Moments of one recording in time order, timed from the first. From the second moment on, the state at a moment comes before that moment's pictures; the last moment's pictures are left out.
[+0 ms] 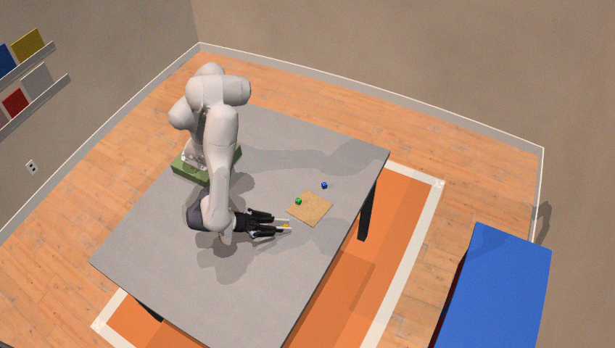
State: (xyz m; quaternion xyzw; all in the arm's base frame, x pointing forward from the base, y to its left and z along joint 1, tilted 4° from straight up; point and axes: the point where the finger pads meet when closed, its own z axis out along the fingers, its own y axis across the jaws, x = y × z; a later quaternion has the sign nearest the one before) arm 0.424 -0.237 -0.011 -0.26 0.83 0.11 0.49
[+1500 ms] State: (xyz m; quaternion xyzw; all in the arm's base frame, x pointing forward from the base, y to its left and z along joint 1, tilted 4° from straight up) arm 0.389 -0.258 0.032 -0.26 0.82 0.11 0.49
